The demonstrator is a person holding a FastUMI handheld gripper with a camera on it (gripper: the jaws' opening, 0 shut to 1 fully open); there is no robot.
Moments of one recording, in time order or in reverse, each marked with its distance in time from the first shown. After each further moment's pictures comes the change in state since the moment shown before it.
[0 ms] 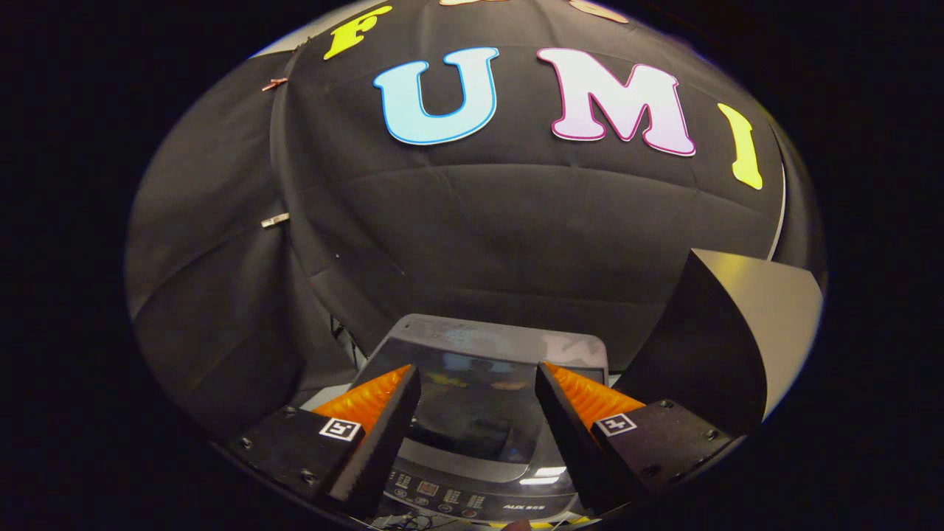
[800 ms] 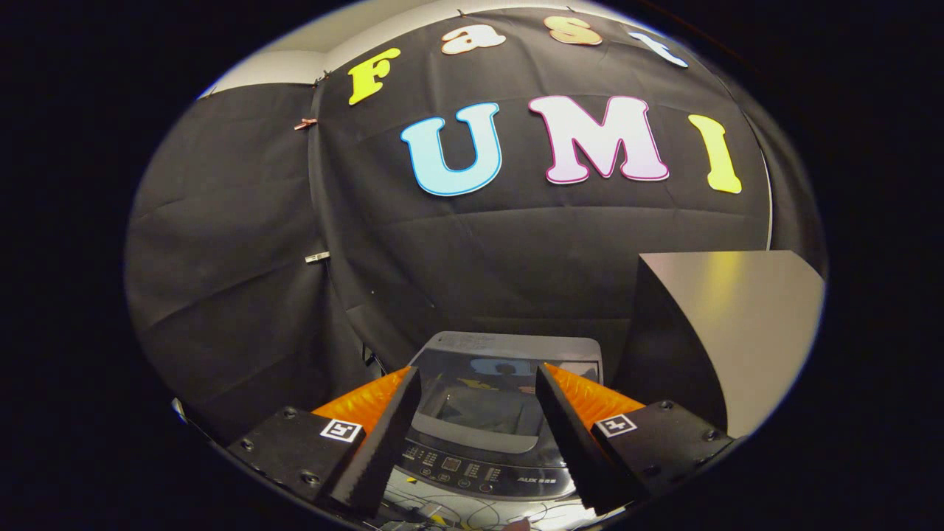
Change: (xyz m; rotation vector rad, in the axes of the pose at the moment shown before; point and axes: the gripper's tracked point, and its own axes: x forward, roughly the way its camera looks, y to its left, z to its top) arm -0.108 0.000 -0.014 0.004 -0.185 0.078
